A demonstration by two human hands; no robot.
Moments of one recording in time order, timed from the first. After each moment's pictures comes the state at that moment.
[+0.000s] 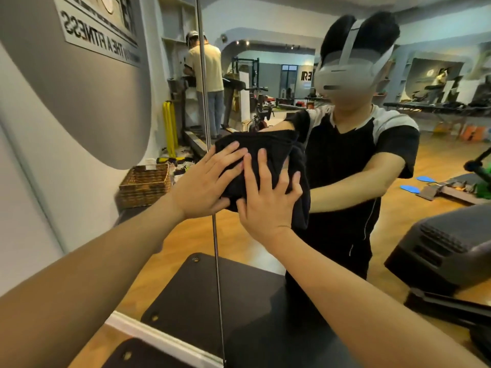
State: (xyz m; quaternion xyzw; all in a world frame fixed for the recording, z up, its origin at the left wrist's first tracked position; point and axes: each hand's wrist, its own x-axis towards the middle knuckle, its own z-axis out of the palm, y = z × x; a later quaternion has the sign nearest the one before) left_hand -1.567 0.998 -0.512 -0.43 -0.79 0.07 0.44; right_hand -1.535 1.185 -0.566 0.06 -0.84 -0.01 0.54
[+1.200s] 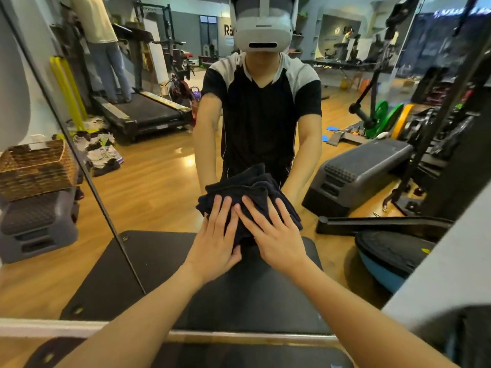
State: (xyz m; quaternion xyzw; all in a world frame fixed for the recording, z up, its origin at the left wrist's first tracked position) left_hand -1.476 1.222 -0.737 -0.41 -0.84 -0.09 0.34; right_hand -1.424 1.423 -0.723 0.15 -0.88 -0.14 0.43
